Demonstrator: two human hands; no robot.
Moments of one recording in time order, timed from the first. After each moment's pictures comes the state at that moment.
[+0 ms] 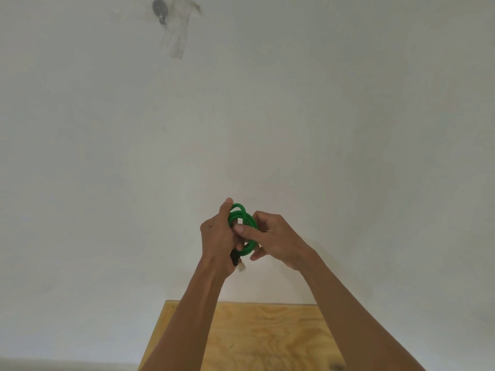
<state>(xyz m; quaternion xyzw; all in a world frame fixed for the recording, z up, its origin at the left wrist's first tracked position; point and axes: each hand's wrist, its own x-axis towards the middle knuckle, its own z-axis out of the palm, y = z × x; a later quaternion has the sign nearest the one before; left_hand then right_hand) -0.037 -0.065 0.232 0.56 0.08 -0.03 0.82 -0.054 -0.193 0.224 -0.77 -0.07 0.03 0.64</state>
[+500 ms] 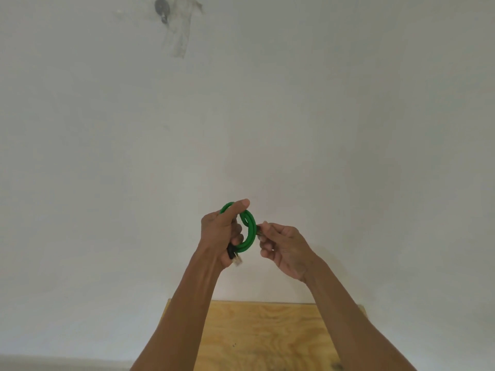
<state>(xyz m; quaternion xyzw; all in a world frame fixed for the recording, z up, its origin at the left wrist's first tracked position) -0.026 -0.050 0.236 0.55 0.02 -0.10 0.83 -0.055 -0.206 0.188 -0.54 -0.03 0.07 0.84</state>
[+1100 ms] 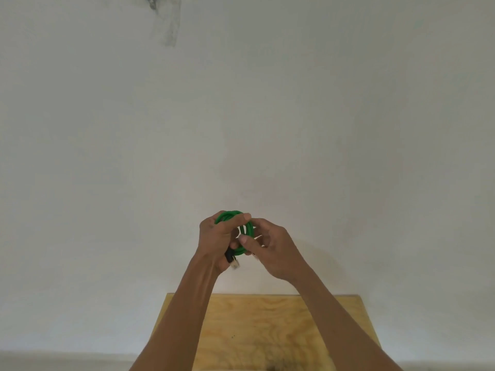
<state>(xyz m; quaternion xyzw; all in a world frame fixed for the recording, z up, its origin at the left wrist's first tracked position) -0.027 -0.048 0.207 0.57 -0.01 -0.11 0.82 -0.070 -0.184 0.181 -0.80 -0.08 -0.10 0.59</state>
